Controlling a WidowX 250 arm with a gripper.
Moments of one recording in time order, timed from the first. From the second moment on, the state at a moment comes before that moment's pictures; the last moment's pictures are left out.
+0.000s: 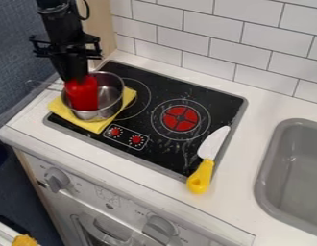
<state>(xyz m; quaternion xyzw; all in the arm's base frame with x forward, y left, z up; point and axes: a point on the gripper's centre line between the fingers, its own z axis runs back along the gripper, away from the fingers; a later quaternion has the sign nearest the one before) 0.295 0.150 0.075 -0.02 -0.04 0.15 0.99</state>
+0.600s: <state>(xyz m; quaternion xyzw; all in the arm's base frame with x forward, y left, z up) 0.316 0.095 0.119 -0.04 -0.10 0.09 0.99</state>
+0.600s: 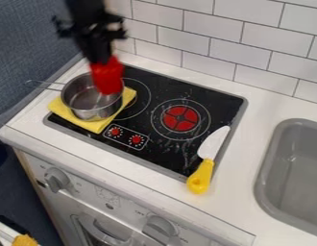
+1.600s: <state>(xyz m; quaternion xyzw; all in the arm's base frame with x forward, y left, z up) 0.287 -0.019 0.096 -0.08 -0.06 -0.02 0.99</state>
